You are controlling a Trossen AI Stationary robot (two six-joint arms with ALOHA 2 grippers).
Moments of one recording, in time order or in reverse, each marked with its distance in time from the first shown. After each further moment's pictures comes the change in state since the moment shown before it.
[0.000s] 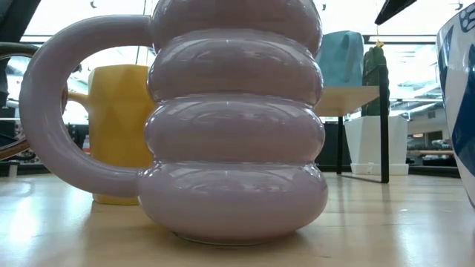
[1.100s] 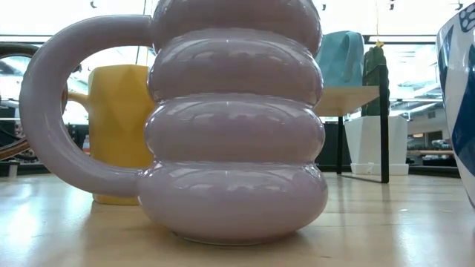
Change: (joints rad) left arm -0.347 -0.321 -0.464 0.195 -0.240 -0.748; right arm 0.248 -0.031 -0.110 0.210 0.104 -0.035
